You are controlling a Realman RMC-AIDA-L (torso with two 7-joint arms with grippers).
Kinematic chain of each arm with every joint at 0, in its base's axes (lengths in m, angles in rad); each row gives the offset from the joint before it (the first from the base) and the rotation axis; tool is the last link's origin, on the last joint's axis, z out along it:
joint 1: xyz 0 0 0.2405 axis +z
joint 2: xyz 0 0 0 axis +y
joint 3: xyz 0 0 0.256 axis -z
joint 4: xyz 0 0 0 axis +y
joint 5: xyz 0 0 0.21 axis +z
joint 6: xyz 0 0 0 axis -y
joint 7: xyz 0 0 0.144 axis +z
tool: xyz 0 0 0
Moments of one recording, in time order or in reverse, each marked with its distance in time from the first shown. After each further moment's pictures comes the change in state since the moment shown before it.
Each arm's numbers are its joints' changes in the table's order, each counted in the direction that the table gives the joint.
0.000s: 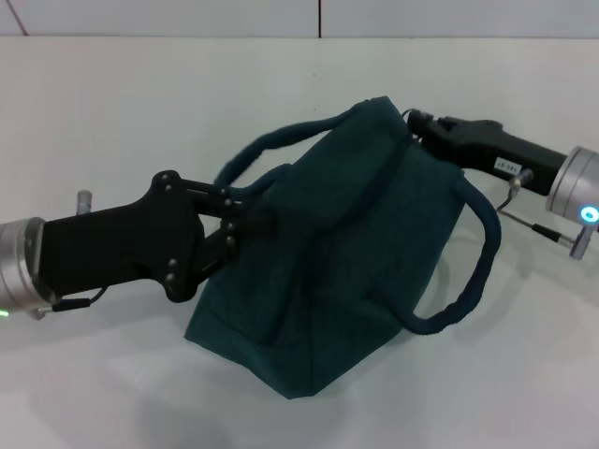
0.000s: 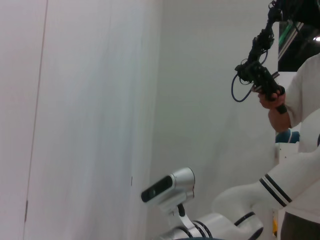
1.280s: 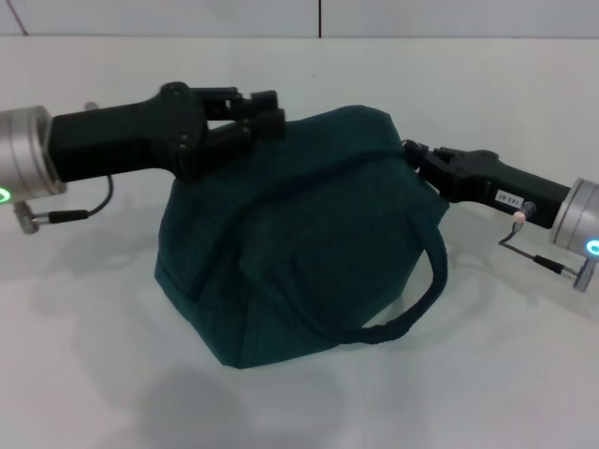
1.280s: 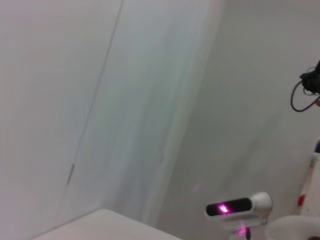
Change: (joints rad) left arm -0.075 -0.022 0.131 0.269 0.112 0.126 -0.525; right arm -0.045 0.003 0.048 0.013 0.012 0.076 -0.003
